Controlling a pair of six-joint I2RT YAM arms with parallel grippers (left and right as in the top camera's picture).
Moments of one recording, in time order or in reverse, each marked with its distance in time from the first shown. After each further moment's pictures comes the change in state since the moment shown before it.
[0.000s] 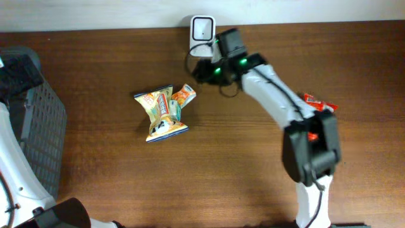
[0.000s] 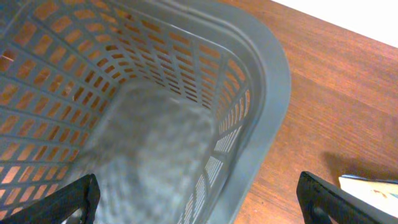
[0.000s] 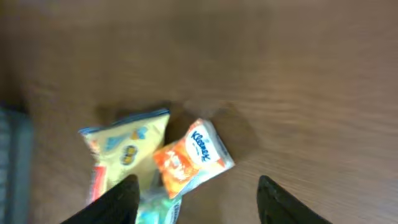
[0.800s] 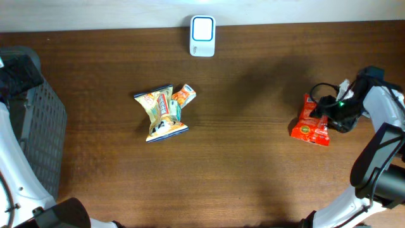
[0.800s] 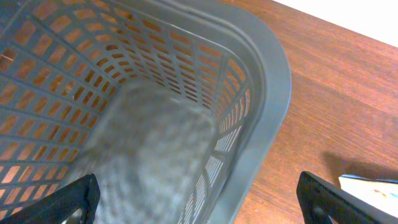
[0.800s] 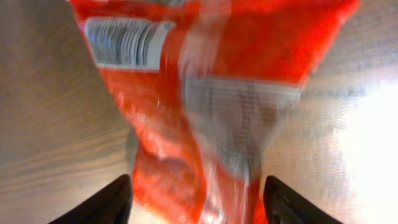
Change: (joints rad) left arm 0.000 0.000 0.000 -0.001 0.000 0.000; right arm -0.851 -0.246 -0.396 -0.423 0.026 -0.433
